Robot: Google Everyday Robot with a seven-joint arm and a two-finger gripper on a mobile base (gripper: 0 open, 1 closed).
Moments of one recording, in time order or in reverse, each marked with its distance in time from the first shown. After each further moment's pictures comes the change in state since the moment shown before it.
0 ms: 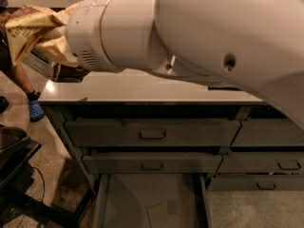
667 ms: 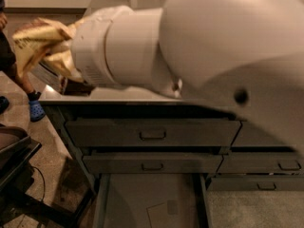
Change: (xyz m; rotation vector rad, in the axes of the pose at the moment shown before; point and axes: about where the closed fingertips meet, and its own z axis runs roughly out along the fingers) arm 0.014 0.016 -0.015 0.042 0.065 0.060
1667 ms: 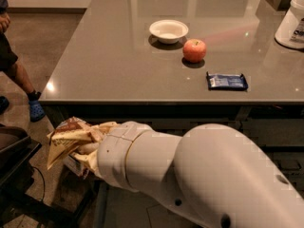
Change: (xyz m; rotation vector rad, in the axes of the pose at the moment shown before) arm 0.135 0.097 -0.014 -0.048 0.150 0.203
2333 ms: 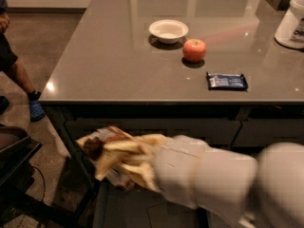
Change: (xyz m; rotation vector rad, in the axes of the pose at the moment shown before) arm 0.044 -0.020 -0.053 -0.021 -0.023 0.081
